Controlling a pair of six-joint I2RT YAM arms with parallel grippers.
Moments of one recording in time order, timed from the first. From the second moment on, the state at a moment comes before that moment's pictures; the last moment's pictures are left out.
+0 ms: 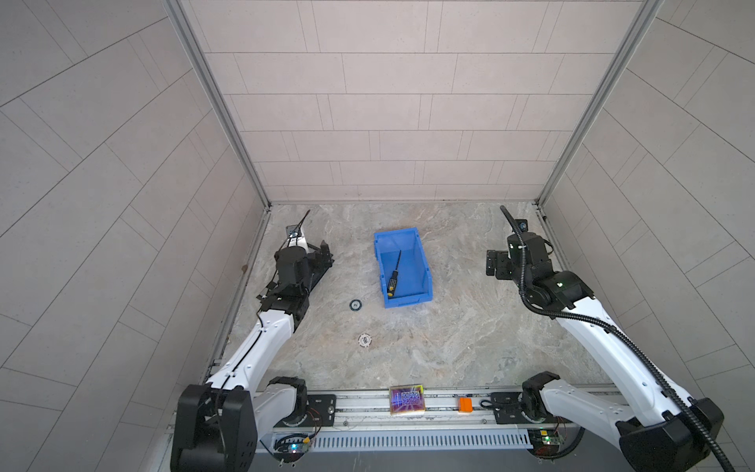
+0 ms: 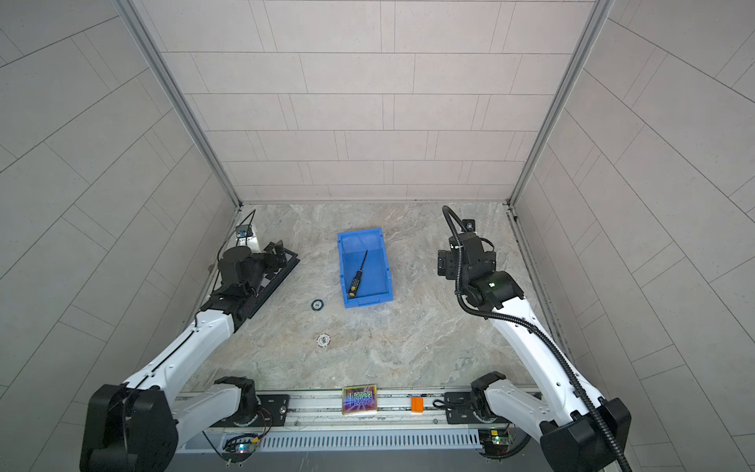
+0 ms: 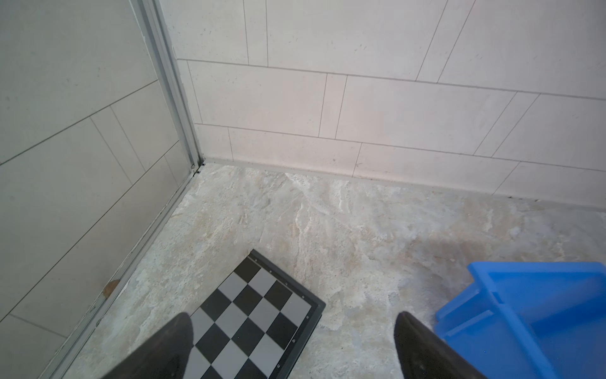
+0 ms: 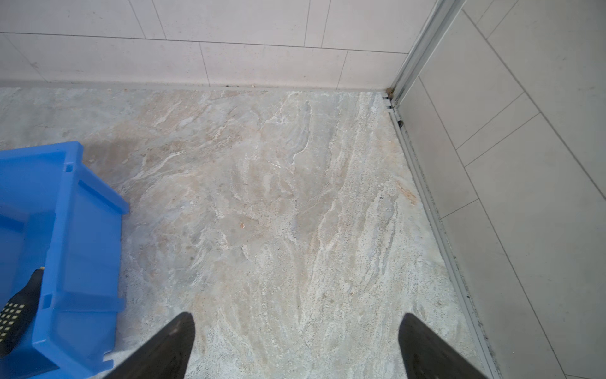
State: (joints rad) left arm -0.10 1.10 0.59 0.20 -0.25 -0.11; right arm 0.32 1.03 1.02 -0.67 0.47 0.23
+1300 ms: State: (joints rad) left arm -0.08 1.47 0.35 0.81 -0.27 -0.01; right arm 0.14 1.53 0.41 0.71 0.40 -0.11
